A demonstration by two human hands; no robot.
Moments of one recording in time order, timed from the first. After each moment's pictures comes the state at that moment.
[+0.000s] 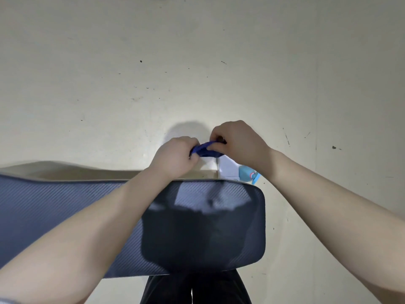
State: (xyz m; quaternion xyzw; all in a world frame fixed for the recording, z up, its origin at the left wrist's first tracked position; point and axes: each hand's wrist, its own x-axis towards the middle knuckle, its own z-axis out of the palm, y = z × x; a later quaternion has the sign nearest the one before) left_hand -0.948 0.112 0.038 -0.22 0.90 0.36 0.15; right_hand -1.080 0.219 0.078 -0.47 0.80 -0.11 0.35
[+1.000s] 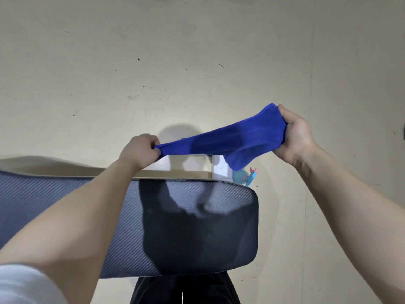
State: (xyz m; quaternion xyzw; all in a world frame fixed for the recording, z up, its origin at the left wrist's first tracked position) left_hand -0.910 0.062 -0.008 -0.40 0.81 0.39 0.19; right_hand -1.132 0.270 0.084 0.21 0.59 -0.64 0.44
